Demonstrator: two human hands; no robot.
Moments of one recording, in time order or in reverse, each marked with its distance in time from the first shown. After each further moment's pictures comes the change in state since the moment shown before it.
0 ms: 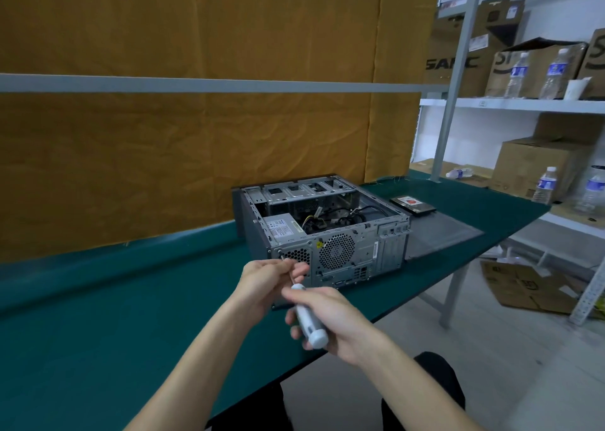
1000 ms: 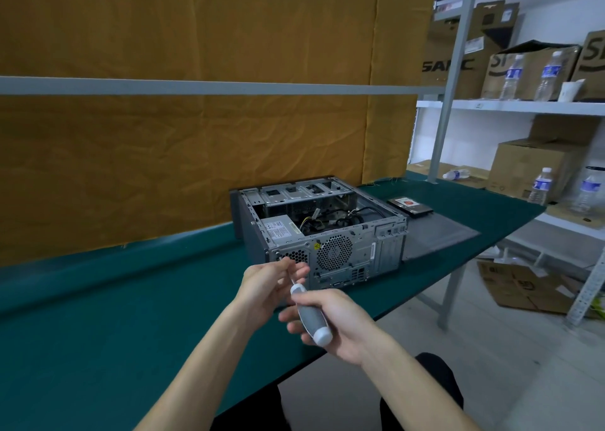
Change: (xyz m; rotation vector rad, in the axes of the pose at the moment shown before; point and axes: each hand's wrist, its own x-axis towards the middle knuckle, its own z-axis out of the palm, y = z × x) left_hand -0.002 -0.004 0.007 -0.113 0.010 -0.003; right_hand -0.002 0.001 -0.009 0.152 0.017 0.015
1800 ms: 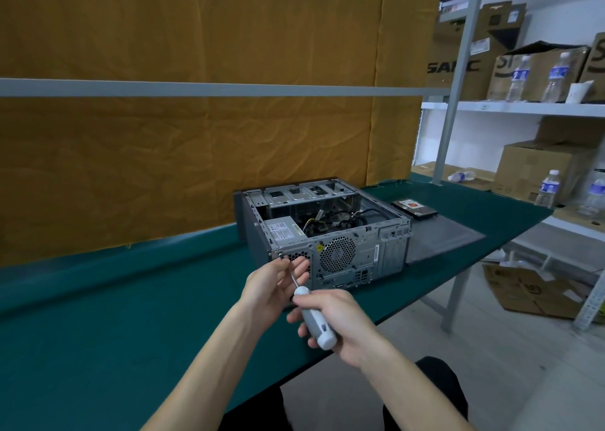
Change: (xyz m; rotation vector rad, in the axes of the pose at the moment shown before) left_hand 0.009 -0.004 0.003 -0.289 0.038 -0.045; right_hand 0.003 0.002 0.002 -0.079 0.101 -0.042
